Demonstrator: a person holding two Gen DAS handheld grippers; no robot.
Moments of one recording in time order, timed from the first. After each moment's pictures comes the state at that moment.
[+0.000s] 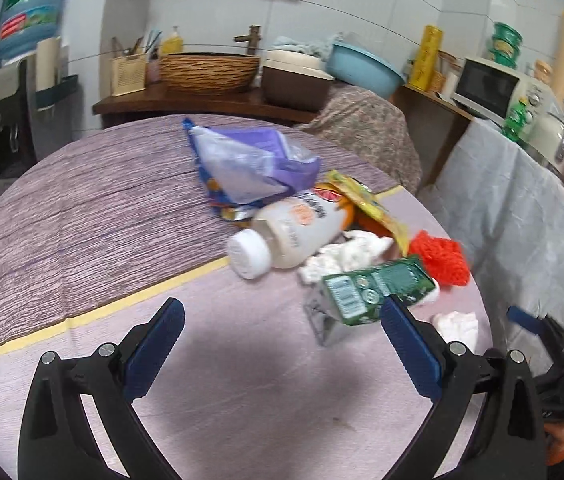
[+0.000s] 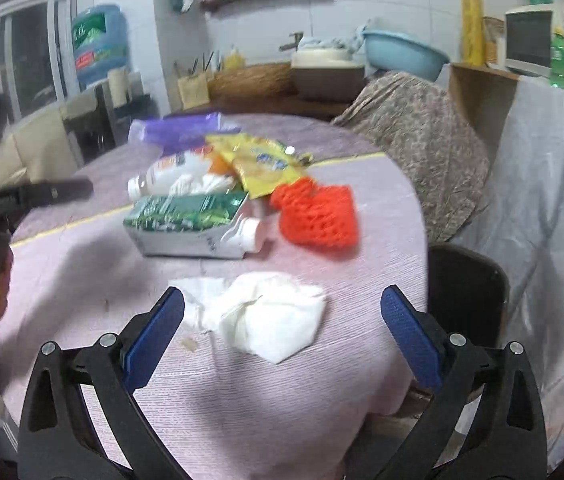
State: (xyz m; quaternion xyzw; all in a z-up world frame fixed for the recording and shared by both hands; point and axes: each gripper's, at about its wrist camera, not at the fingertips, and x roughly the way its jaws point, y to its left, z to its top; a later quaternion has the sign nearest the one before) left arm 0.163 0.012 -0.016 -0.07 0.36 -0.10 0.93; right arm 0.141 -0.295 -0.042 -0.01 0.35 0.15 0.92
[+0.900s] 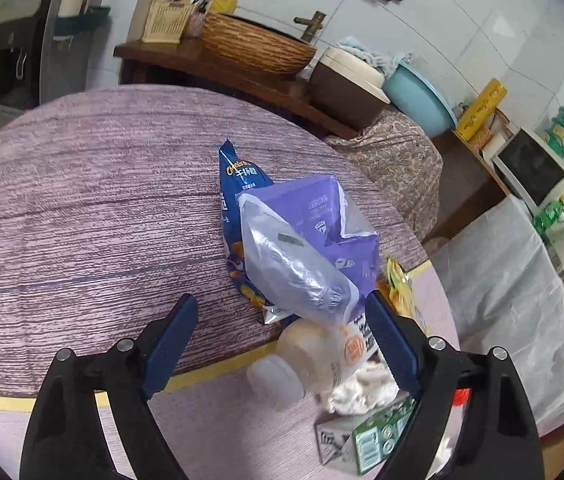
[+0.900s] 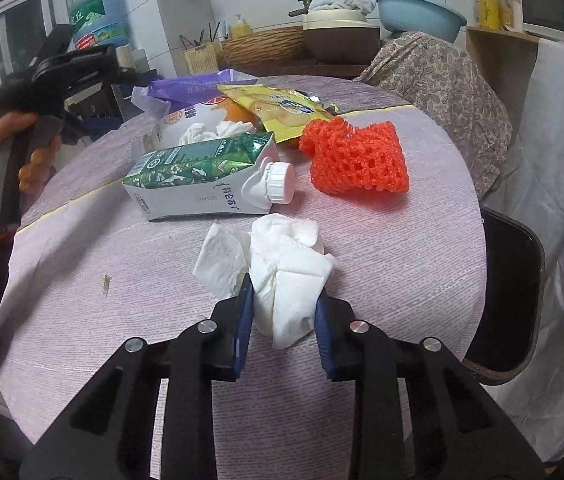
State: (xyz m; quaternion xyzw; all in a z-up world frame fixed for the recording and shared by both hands) left arm 0.279 0.053 -0.012 -0.21 0.40 -0.07 0.89; right arm 0.150 -0.285 -0.079 0.02 0.38 0.18 0.91
